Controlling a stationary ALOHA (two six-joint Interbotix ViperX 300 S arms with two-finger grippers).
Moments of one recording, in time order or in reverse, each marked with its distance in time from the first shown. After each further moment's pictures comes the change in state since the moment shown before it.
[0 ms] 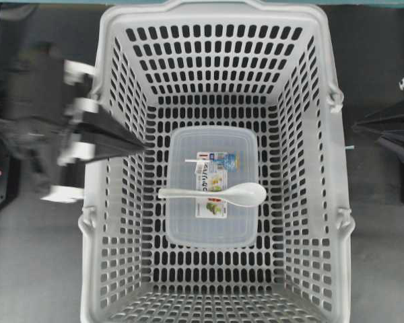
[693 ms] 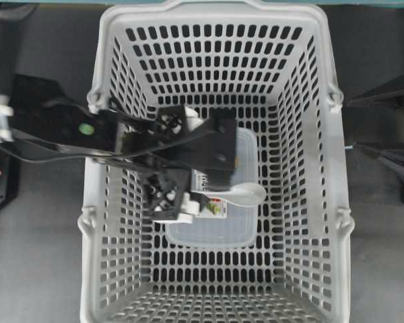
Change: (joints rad) left arm -0.023 0.528 -0.321 0.000 0.249 -0.011; right arm -0.020 -0.002 0.000 0.000 0.029 -0.003
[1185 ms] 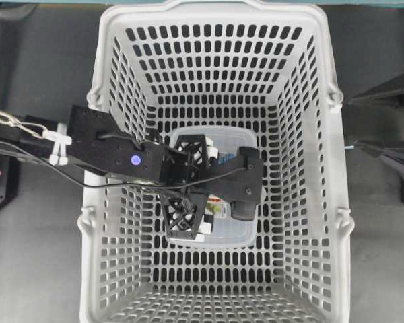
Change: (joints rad) left arm -0.035 0.152 -0.031 0.000 0.014 0.002; right arm -0.003 -0.008 0.000 0.000 0.000 -0.002
